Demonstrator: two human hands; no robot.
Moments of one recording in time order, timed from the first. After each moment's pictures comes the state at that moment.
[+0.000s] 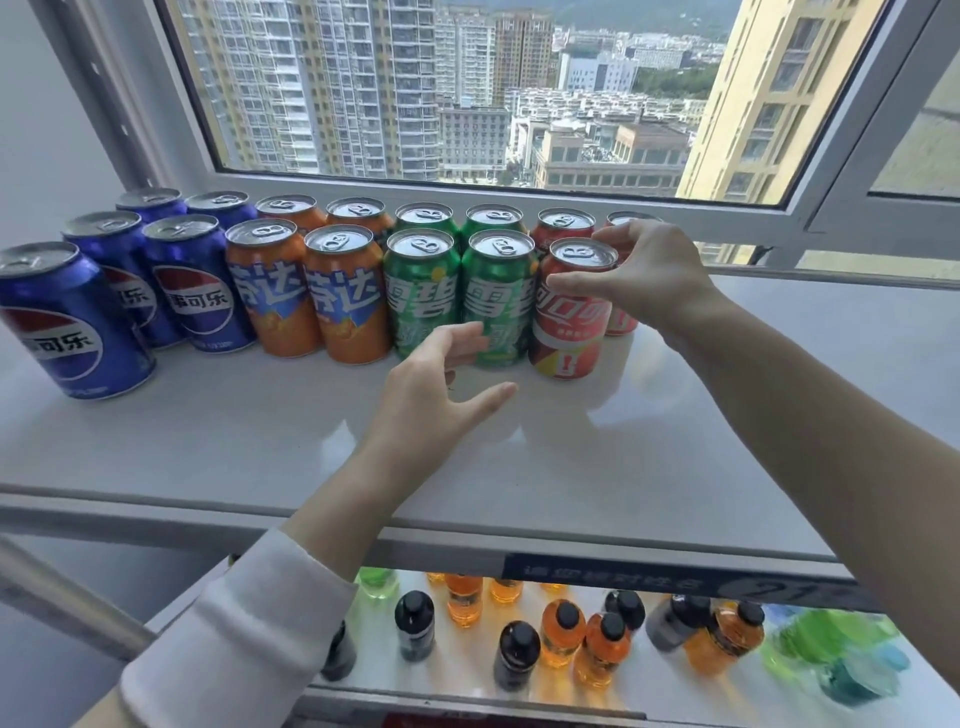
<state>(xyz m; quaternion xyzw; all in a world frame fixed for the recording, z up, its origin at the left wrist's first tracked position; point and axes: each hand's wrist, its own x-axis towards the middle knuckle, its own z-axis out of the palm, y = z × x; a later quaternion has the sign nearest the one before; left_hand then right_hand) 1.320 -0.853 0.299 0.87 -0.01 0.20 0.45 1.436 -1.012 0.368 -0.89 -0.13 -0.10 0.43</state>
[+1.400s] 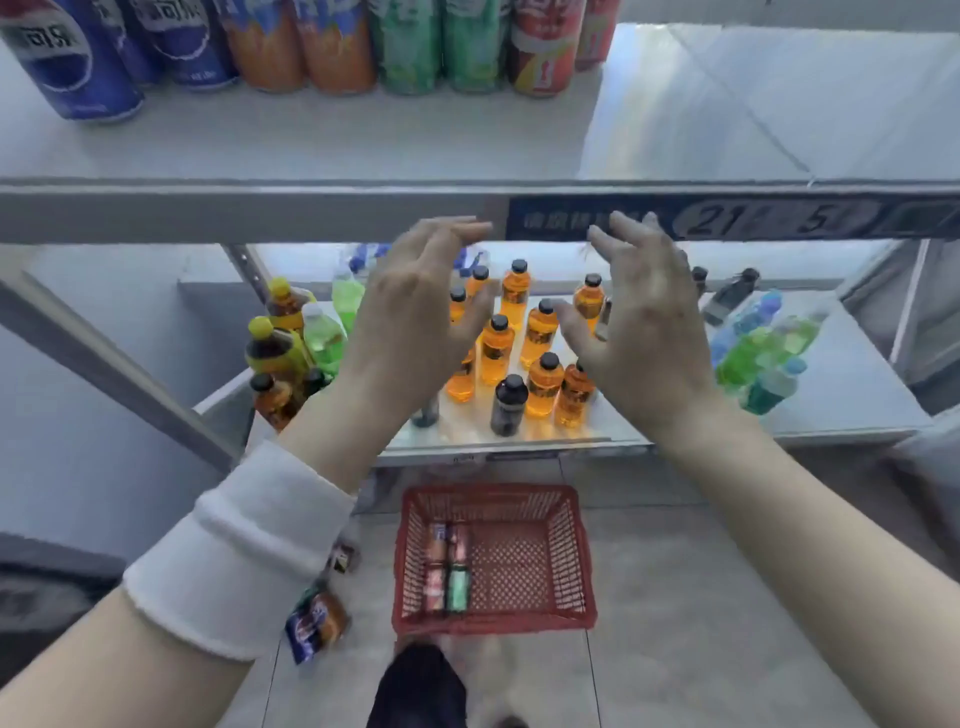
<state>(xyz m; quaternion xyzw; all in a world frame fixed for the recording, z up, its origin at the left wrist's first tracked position) 1.137 -0.874 0.231 0.93 -0.10 0.24 0.26 1.160 -1.049 0.216 -0.93 -0.17 -0.25 0.22</state>
